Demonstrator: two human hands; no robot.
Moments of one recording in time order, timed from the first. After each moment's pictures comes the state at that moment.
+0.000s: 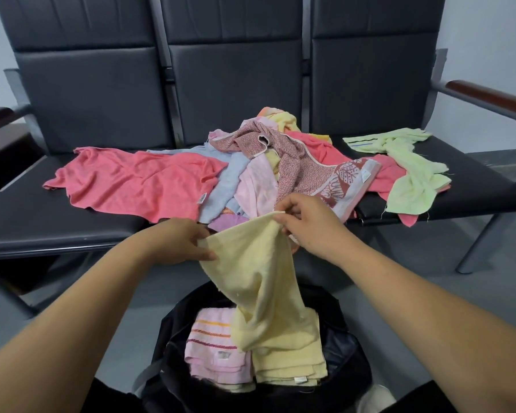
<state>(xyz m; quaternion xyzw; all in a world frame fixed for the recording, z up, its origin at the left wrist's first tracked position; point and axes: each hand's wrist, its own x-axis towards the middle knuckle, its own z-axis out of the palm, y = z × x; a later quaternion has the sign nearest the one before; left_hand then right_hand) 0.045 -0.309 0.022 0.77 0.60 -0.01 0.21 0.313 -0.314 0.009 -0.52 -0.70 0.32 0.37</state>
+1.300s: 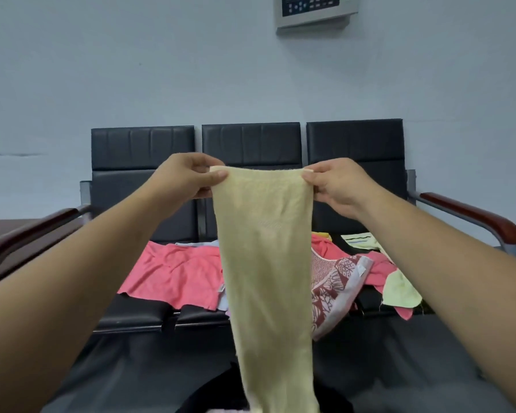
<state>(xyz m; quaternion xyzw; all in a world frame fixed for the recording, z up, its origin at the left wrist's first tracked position) 0.048 -0.327 0.261 0.66 0.46 0.51 0.30 0.328 -0.305 0.249 -0.46 -0.58 0.41 0.54</state>
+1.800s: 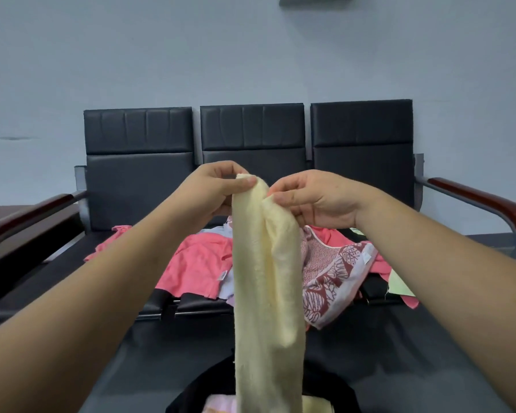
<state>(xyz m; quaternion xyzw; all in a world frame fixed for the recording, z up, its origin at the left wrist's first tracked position) 0.085 -0.330 0.220 0.66 0.40 0.48 0.42 0.305 -0.316 0.220 -0.30 -0.69 0.58 0.30</state>
